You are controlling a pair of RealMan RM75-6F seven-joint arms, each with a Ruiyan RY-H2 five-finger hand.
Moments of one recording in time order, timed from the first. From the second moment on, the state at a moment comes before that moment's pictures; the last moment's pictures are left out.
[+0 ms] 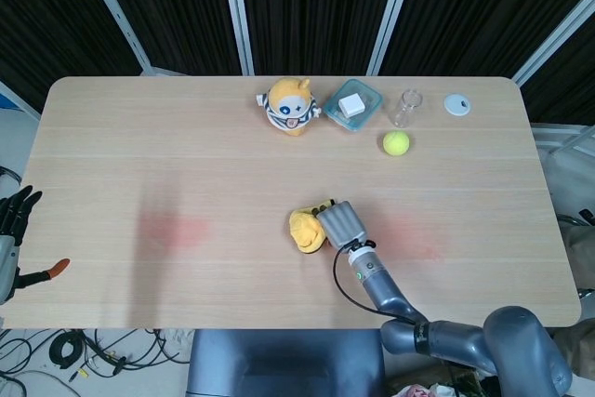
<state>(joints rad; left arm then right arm) -0.11 -1.11 -0.08 -1.62 1.48 1.50 -0.11 0.86 -1.86 0.10 -1.16 -0.98 0.93 -0.57</state>
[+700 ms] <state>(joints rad) -0.11 -1.11 -0.08 -1.63 1.47 1.49 -0.11 0.86 -1.99 0.13 -1.05 -1.01 0.87 -0.51</state>
